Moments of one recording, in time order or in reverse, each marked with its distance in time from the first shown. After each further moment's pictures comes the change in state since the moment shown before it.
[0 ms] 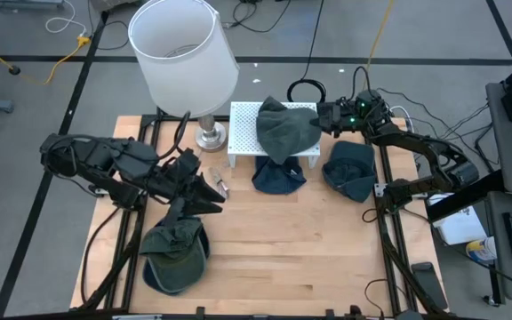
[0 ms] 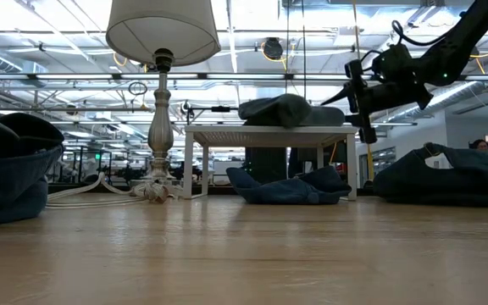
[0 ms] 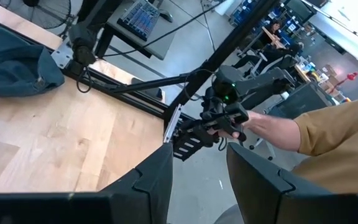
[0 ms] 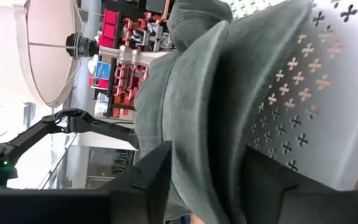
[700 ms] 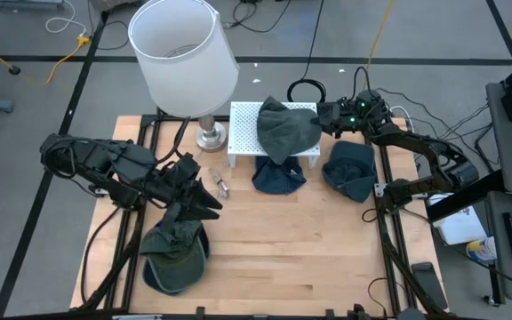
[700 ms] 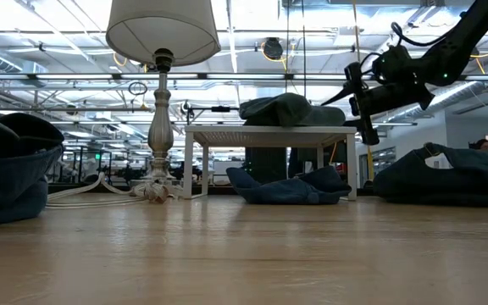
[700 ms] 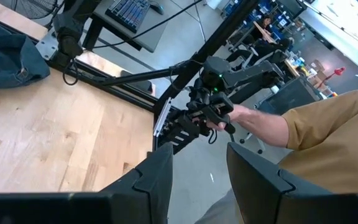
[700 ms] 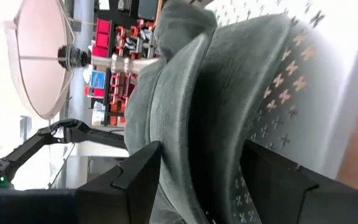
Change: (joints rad) left arm -0.019 0.000 0.000 0.002 0.024 -0.021; right arm -0.024 -0.002 0.000 -0.029 0.026 0.016
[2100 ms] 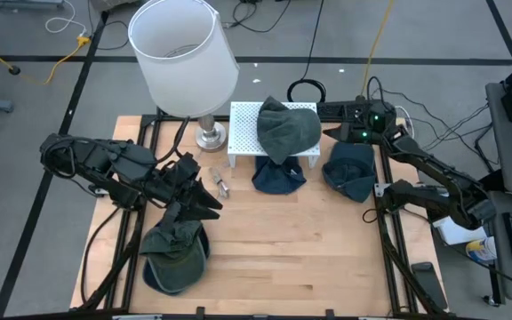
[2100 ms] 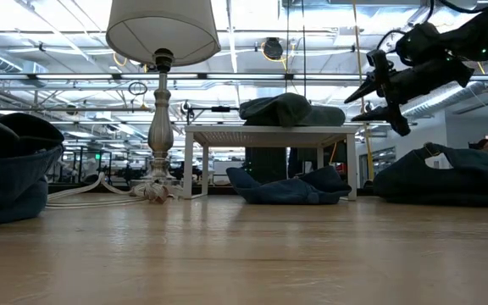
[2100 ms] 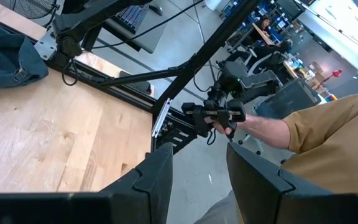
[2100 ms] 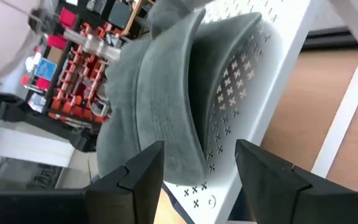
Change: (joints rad) left arm 0.000 0.000 0.000 0.006 0.002 -0.006; right arm 0.047 -0.375 -0.101 -0.358 0.220 -0.333
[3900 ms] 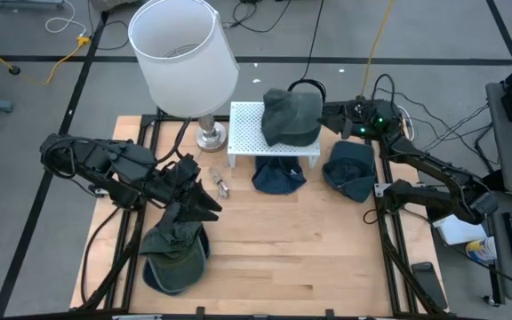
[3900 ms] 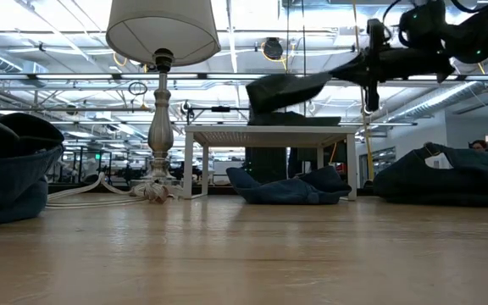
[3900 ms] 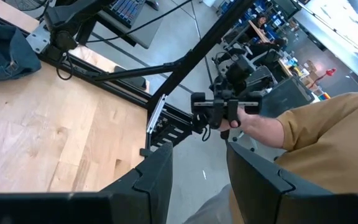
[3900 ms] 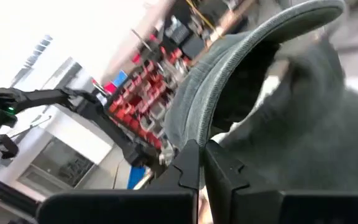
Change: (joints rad) left arm 0.000 0.000 0.000 -0.001 0.026 -0.019; right arm 0.090 0.034 0.000 0.481 -0.020 0.067
